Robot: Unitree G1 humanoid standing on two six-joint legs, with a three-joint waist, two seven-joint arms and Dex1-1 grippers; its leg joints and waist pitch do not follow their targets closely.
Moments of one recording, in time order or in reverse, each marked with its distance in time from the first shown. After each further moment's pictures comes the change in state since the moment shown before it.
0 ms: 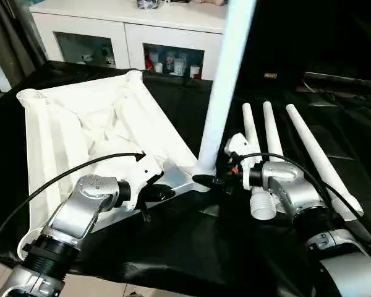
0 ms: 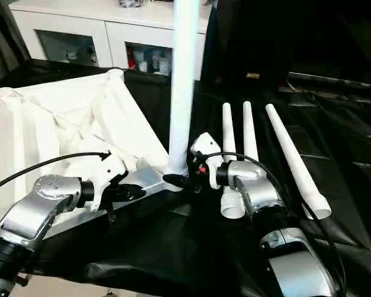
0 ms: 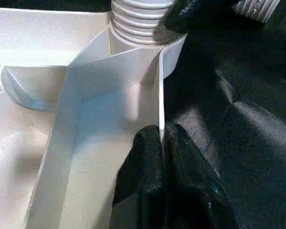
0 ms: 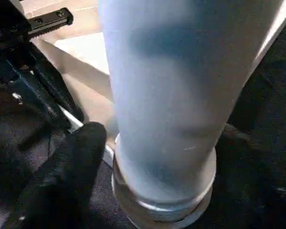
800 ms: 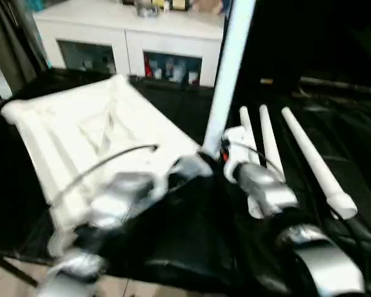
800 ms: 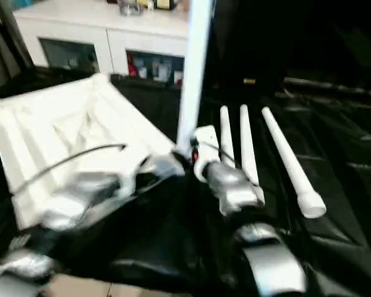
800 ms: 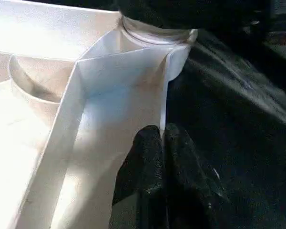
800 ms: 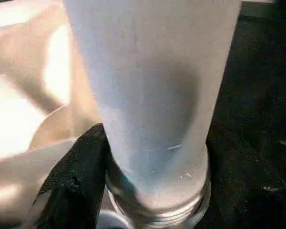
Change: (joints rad) left arm -0.178 -0.323 0.042 0.269 0.063 0.132 0.427; right arm -0.118 0.246 -0.206 0.240 0.036 0.058 -0.812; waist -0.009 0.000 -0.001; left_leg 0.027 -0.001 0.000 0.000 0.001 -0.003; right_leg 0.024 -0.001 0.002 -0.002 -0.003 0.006
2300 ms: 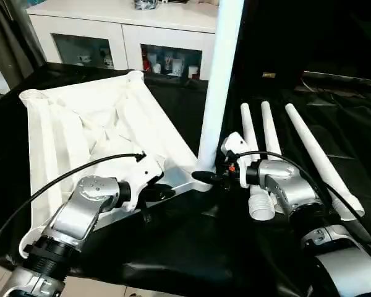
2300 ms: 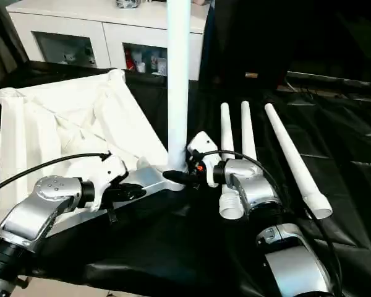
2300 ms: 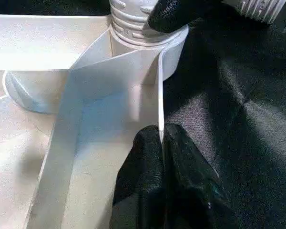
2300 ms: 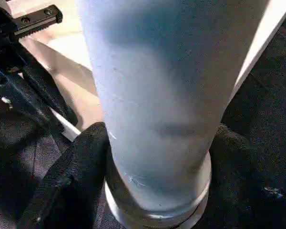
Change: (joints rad) left arm 0.180 0.306 -0.037 -0.236 -0.045 -0.194 -0.417; right arm 0.087 -0.225 0.199 -0.193 -0.063 -0.063 0.782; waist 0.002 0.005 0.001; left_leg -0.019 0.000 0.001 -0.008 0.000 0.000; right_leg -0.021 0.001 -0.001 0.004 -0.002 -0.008
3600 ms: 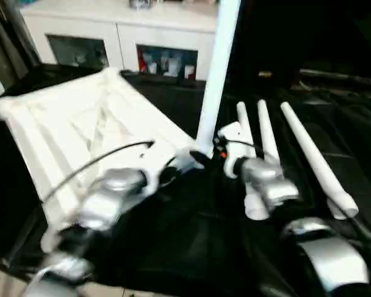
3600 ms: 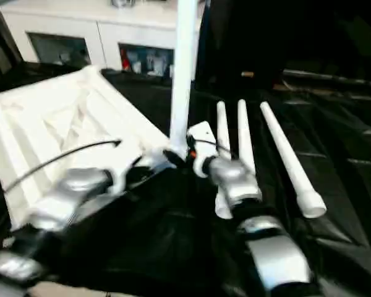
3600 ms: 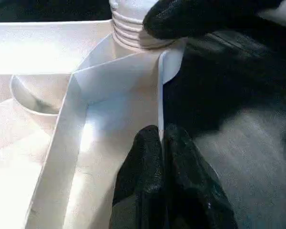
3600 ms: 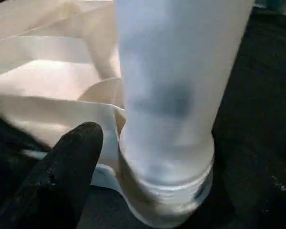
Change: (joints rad) left arm -0.069 -0.103 0.020 0.088 0.045 0.020 0.163; right arm -0.063 0.071 -0.088 0.141 -0.002 -0.066 -0.223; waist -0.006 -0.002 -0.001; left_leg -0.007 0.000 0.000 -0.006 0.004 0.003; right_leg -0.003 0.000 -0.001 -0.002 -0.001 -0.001
